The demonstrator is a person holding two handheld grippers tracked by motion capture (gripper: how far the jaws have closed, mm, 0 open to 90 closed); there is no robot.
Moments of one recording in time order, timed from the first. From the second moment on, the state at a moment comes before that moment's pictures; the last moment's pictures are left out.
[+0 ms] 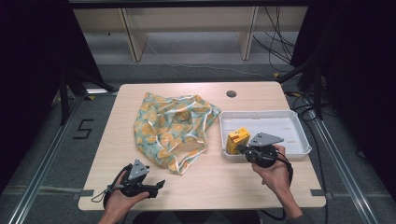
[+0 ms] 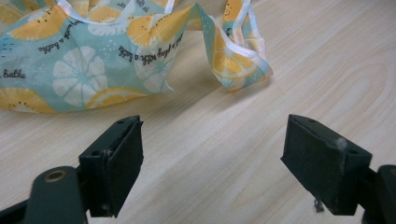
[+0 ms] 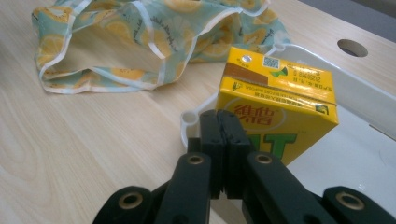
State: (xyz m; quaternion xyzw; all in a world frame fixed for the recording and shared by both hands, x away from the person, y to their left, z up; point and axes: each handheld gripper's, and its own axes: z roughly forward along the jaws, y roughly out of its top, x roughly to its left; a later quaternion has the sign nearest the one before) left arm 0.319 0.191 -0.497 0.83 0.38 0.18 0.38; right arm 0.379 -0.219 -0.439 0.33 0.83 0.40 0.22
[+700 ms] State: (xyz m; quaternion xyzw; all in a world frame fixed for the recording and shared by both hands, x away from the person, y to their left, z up) left arm 0.319 0.190 -0.499 0.83 0.37 0.18 0.38; right arm 0.387 -0.209 -0.449 0.33 0.84 0.38 0.21
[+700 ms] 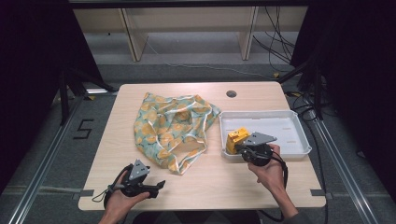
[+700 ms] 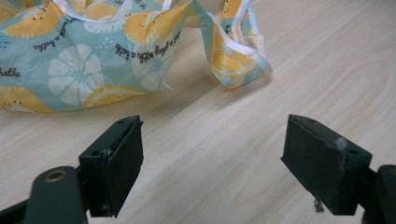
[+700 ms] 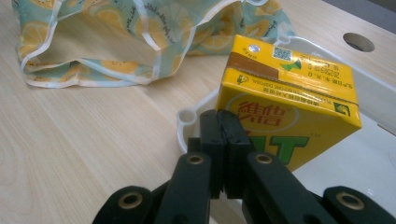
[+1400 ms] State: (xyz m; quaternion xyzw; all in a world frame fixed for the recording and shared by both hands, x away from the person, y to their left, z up) left arm 0.319 0.188 -0.500 0.82 0.38 0.17 0.38; right arm 0.395 -0.199 -0.452 0.34 0.83 0.39 0.22
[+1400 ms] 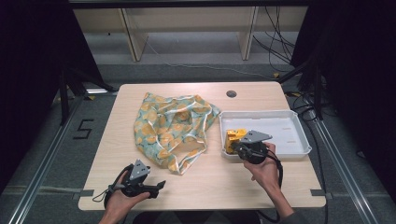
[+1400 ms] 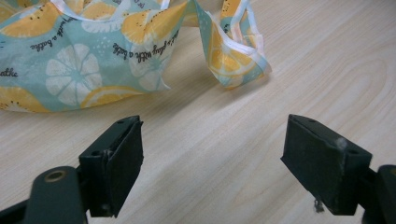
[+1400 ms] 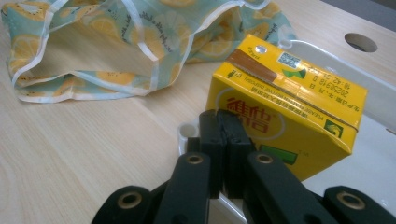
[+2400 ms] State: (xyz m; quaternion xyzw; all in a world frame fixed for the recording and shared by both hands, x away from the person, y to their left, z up) left arm 0.319 0.187 -0.499 0.82 0.38 0.18 0.39; right arm 0.370 -0.213 -0.447 0.37 0.80 0.44 0.18
